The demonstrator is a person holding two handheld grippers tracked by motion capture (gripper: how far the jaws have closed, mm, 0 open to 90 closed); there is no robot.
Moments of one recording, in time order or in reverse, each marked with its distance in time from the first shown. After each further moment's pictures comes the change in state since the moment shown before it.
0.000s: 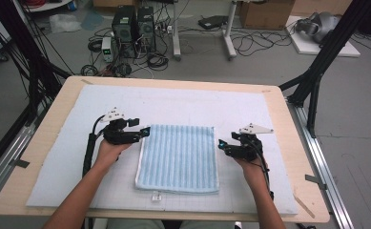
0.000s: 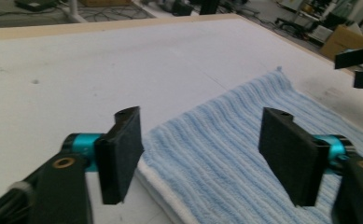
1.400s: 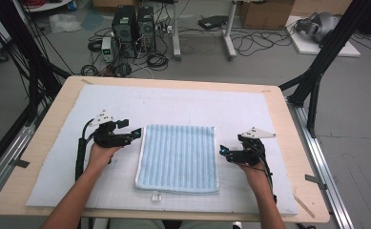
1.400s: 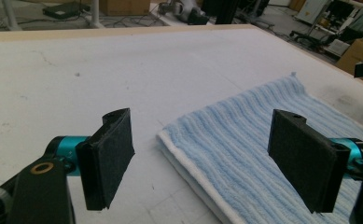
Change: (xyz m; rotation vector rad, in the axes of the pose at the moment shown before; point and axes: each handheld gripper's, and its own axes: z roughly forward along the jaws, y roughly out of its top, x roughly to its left) left arm 0.008 -0.007 -0.020 -0.016 0.054 -0.022; right arm -0.002 -0.011 -0.002 0.001 -0.011 -0.015
